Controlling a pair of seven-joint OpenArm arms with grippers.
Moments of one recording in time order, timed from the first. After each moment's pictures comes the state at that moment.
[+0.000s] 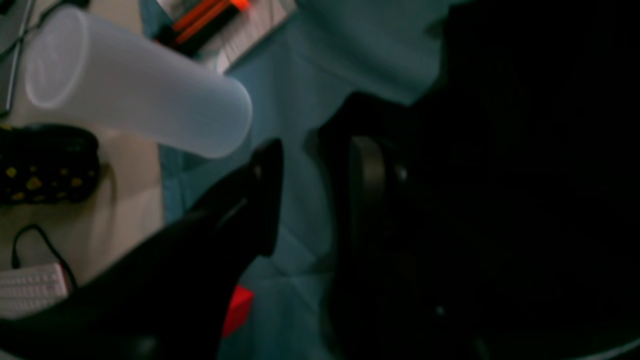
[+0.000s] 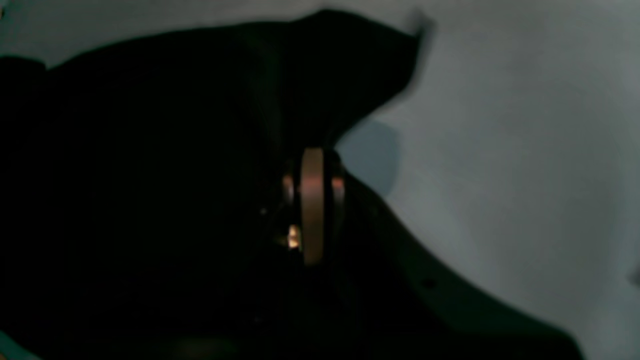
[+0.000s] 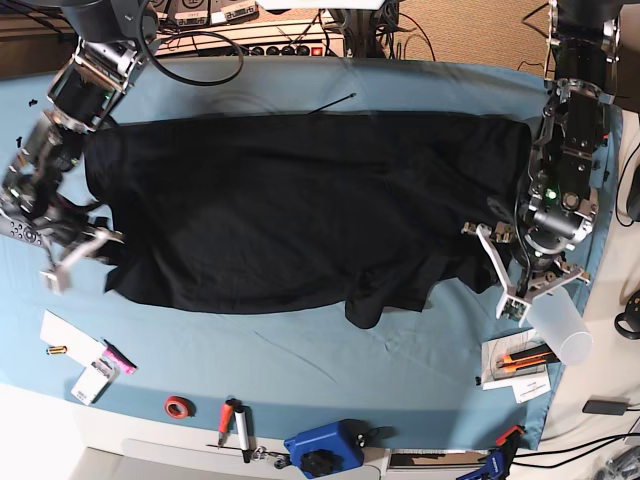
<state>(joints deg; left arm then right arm) -6.5 -24.2 7.0 107.8 -10.3 -6.4 61.1 14.1 20.6 38.8 80.2 35.6 37.4 -73.8</state>
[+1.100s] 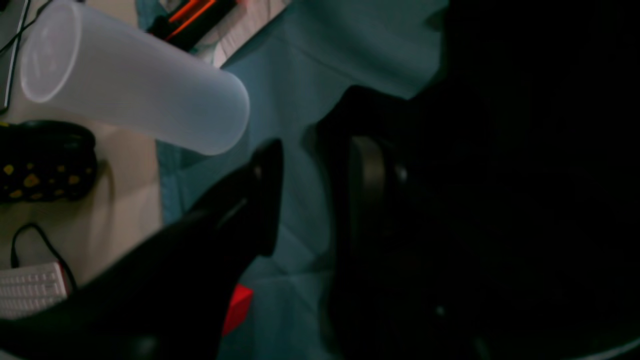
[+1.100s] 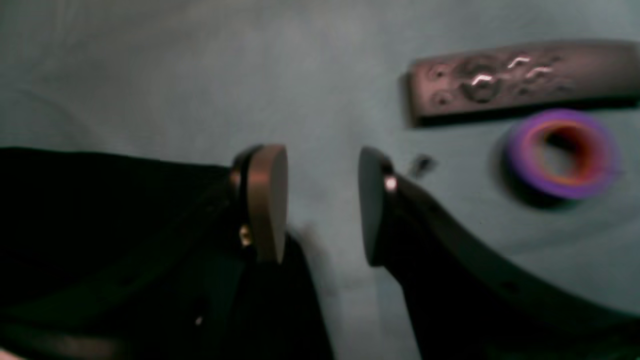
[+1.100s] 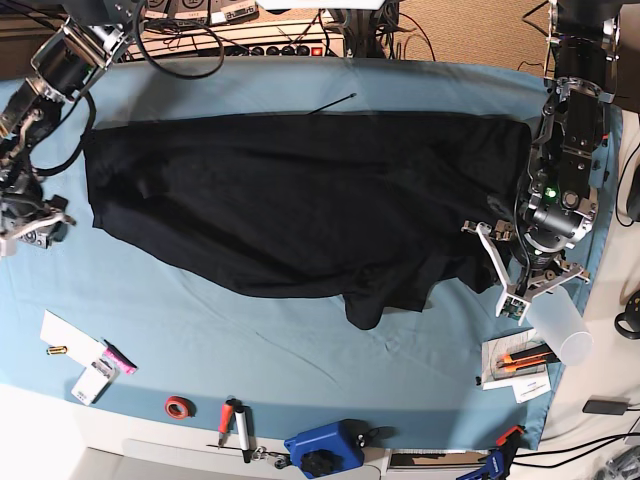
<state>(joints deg) -6.7 -24.2 7.0 107.8 -10.3 -6.3 60.9 9.7 24.0 42.9 77.3 23.3 27.3 -59.6</state>
